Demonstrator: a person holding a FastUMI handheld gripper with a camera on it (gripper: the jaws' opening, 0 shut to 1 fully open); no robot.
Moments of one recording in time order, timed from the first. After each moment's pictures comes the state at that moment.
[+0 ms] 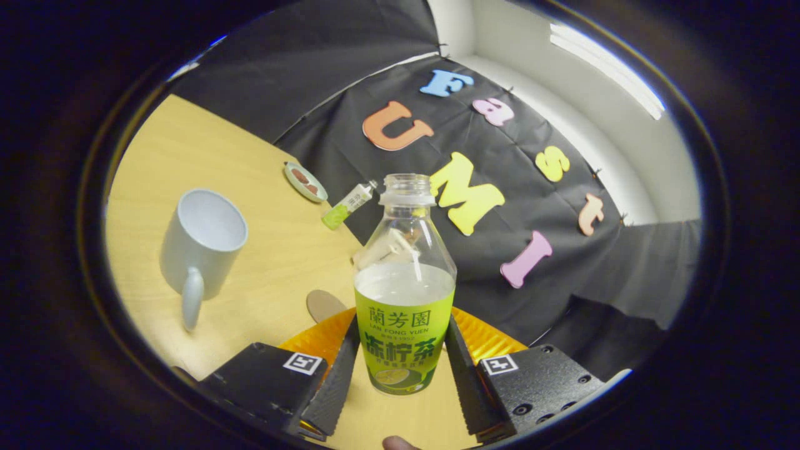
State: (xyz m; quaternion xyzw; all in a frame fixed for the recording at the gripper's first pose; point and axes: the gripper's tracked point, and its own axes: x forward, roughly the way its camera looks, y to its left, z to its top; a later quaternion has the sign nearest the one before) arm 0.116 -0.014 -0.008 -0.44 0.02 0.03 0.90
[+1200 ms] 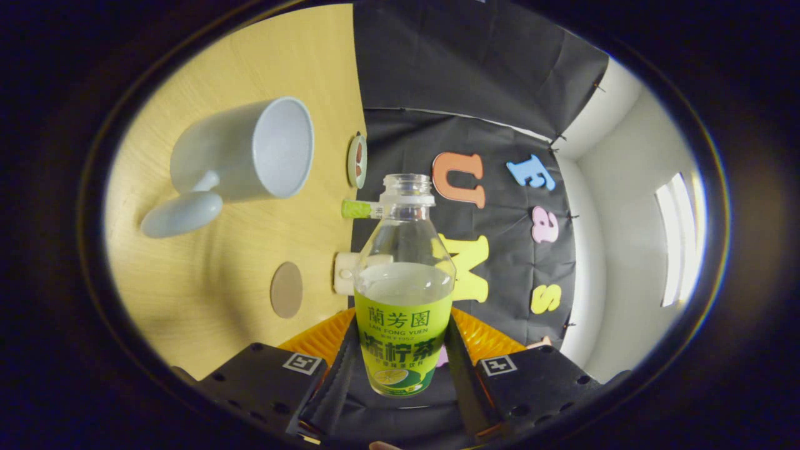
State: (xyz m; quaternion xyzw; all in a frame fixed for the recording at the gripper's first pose) arm 0.121 0.024 0.029 -0.73 -0.09 -0.01 0.68
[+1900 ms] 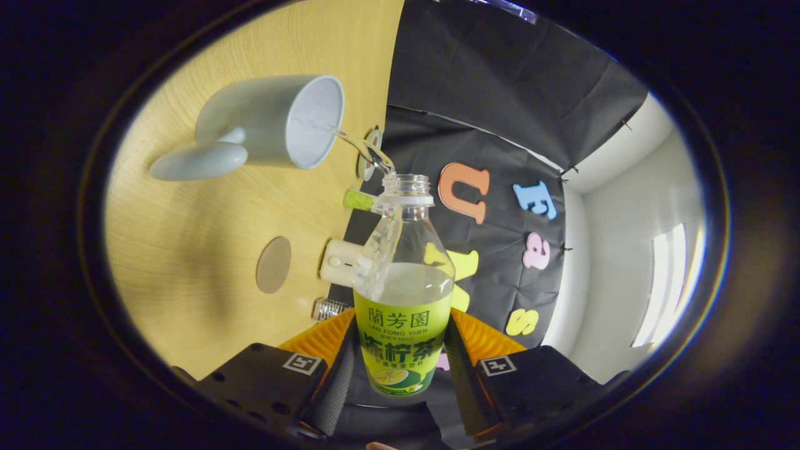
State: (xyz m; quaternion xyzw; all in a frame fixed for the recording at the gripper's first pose) arm 0.115 0.026 0.041 -0.77 -0.11 -0.02 0.62
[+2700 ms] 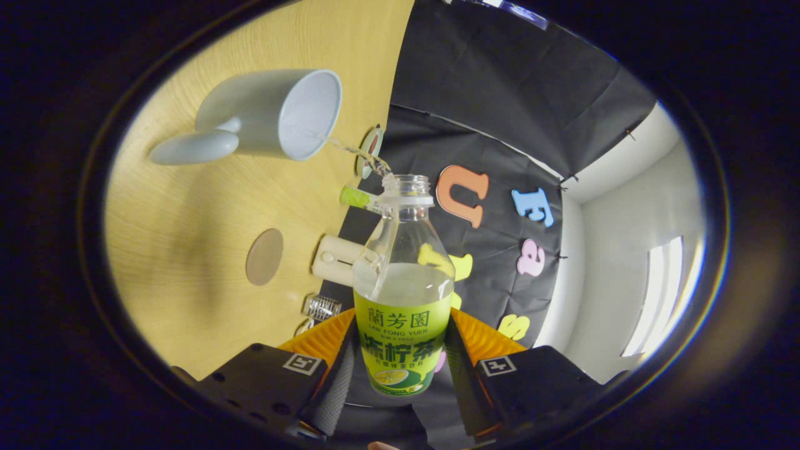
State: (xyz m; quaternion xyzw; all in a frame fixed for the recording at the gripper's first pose) arm 0.117 0.025 0.053 -0.79 -0.12 -0.03 0.60
